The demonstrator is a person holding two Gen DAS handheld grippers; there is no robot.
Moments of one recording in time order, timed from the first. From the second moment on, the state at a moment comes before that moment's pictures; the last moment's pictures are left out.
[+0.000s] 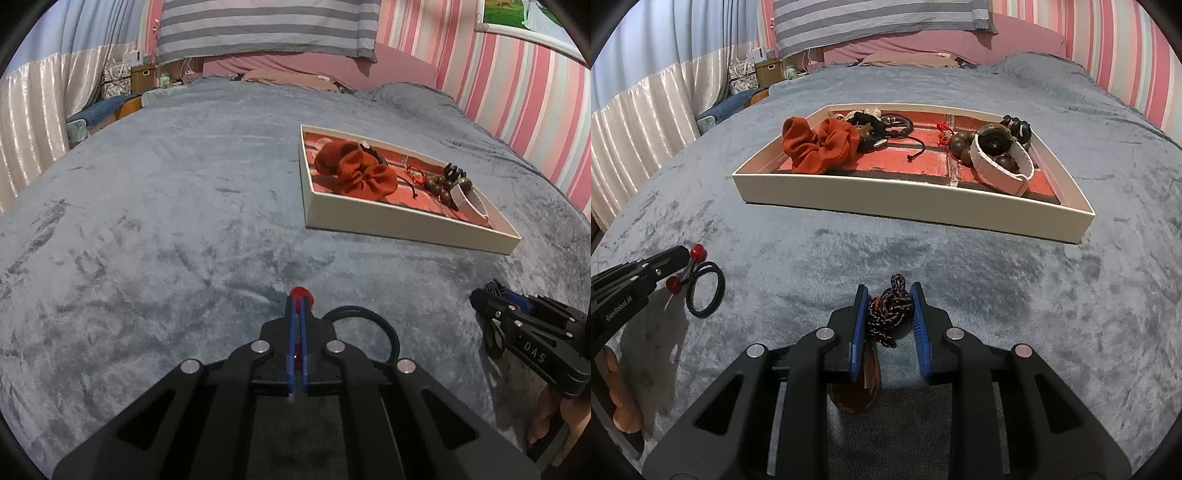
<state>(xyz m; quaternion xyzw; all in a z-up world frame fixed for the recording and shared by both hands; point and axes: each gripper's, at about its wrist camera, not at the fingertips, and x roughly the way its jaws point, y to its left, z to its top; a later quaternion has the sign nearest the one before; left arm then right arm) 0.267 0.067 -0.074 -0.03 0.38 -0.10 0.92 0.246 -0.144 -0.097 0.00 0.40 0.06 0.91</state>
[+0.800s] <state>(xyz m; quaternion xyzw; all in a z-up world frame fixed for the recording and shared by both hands) 0.270 0.064 -0.070 -0.03 0.38 -0.10 0.92 0.245 -0.145 -0.098 0.01 0.40 0.06 0.91</state>
